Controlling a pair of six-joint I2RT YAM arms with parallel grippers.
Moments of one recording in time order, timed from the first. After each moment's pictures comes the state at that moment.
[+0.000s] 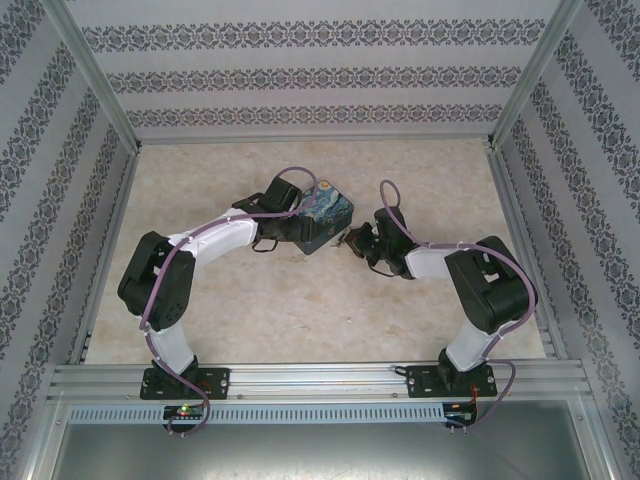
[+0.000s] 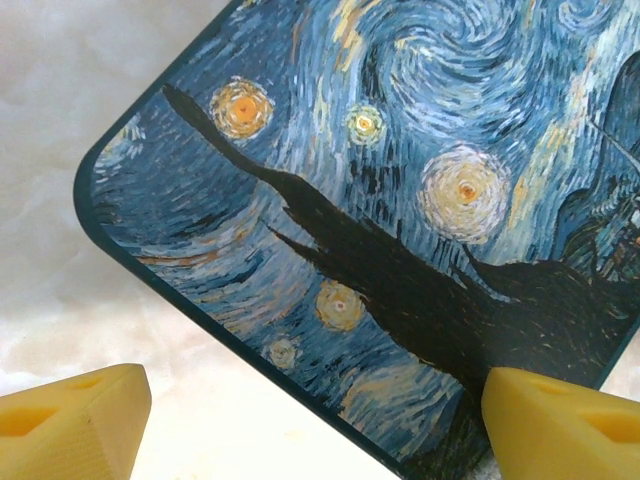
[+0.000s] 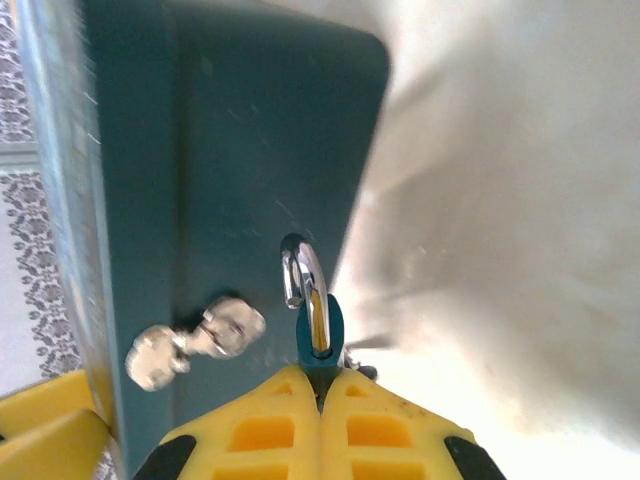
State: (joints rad) left arm -0.52 1.79 1.25 -0.49 -0.01 -0.45; right arm 0.41 1.69 0.68 0.34 -0.35 1.20
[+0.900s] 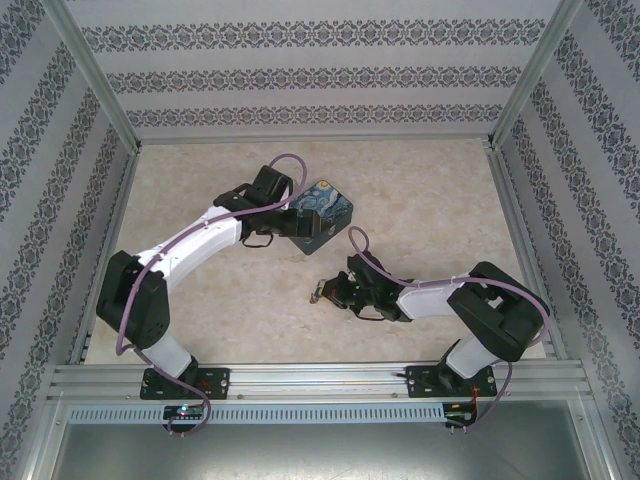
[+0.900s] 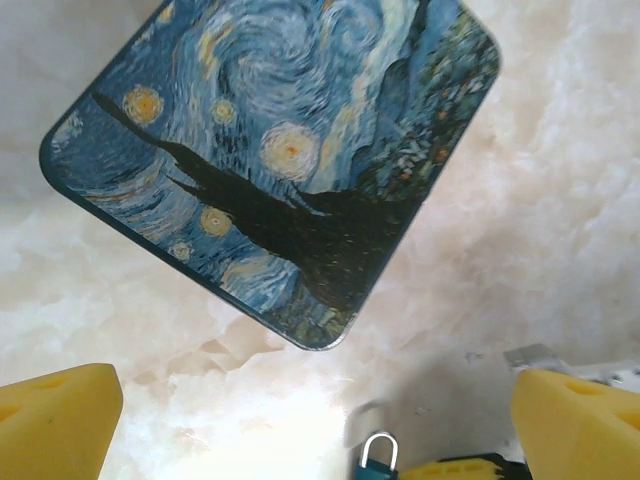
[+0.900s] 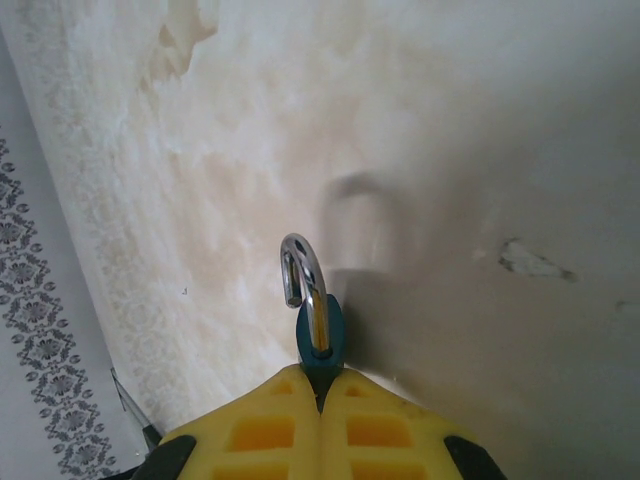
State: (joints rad) left arm -0.52 1.62 1.30 -0.63 0.14 -0.46; right arm 0.77 1.56 0.46 0.37 -0.32 1.30
